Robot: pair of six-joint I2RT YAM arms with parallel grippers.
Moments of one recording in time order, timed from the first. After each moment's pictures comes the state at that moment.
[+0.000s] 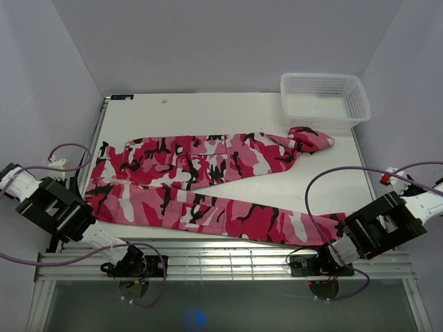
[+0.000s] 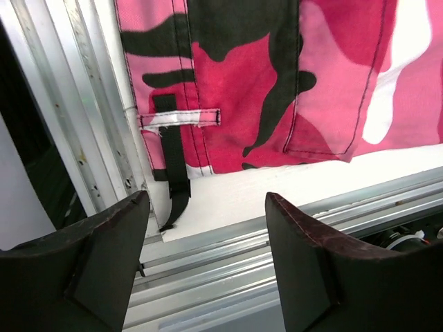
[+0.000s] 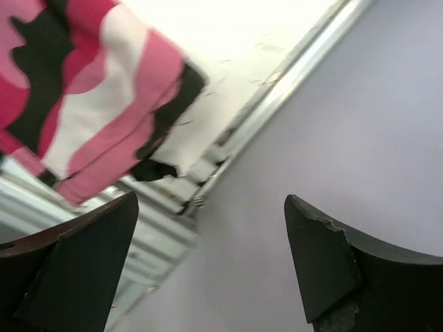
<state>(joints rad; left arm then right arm) 1.04 1.74 1.34 -1.21 0.49 1.15 -1.17 1.39 1.13 -1.30 -0.48 -1.98</state>
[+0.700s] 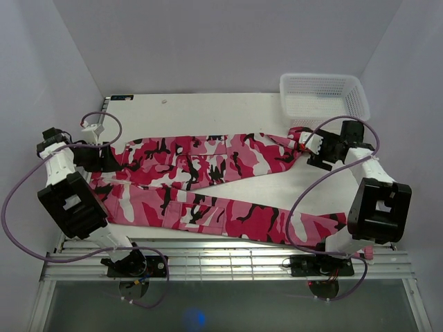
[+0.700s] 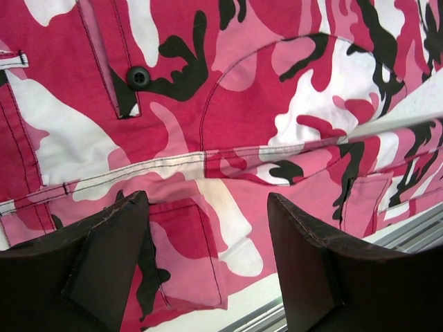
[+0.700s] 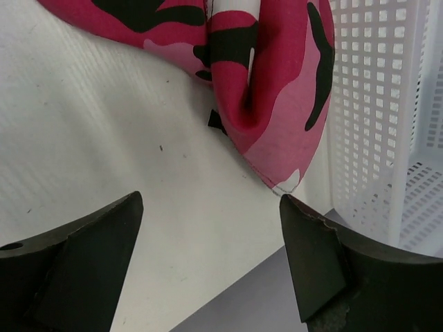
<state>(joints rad) 0.60 1.65 1.34 -1.02 0.72 0.72 -0.19 1.51 1.04 -0.49 -0.46 -1.46</state>
